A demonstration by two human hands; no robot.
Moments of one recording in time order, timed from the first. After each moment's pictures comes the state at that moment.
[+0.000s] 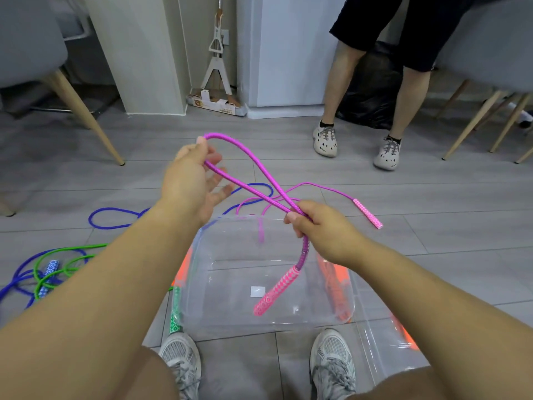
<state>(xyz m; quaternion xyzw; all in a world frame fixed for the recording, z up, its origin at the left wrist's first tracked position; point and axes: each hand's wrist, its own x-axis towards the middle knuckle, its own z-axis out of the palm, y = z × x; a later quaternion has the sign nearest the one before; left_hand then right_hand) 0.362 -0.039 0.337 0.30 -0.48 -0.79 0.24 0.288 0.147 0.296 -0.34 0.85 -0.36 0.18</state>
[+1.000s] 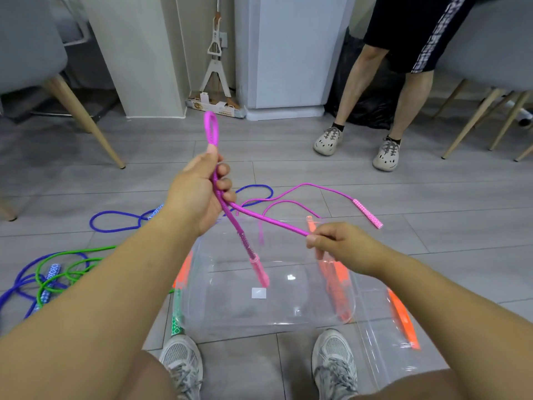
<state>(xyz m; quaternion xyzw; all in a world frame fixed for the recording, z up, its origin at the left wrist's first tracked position) 0.356 -0.044 0.319 0.19 -0.43 -0.86 0.20 0.270 0.187 0.276 -0.31 0.87 -0.29 0.24</state>
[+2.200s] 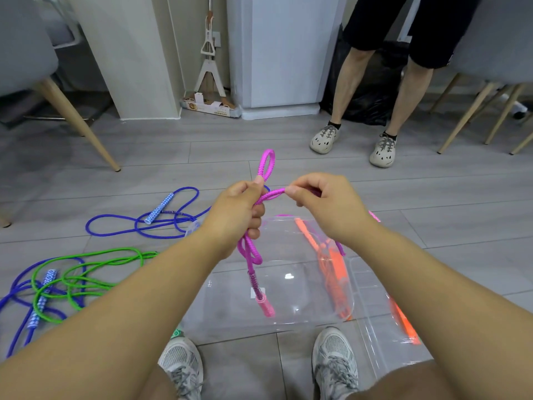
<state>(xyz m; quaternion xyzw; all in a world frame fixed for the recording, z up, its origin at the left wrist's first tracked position) 0.359 0.006 0.311 0.21 -0.62 -0.76 0.06 0.285 0.143 0.328 -0.30 0.83 -0.47 0.08</state>
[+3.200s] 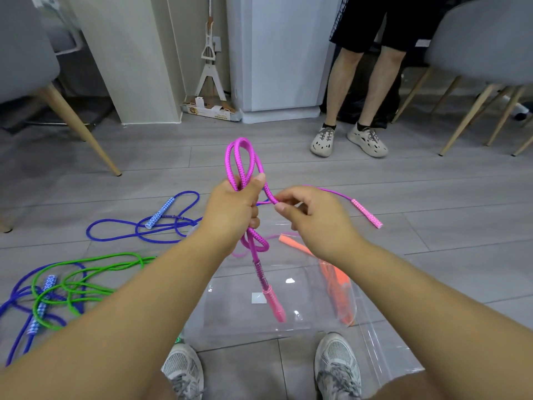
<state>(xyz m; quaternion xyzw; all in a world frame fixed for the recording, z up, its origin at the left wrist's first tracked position) 0.347 0.004 0.315 0.22 -0.60 -0.75 0.15 0.295 0.131 0.313 -0.34 0.83 -0.45 0.06</state>
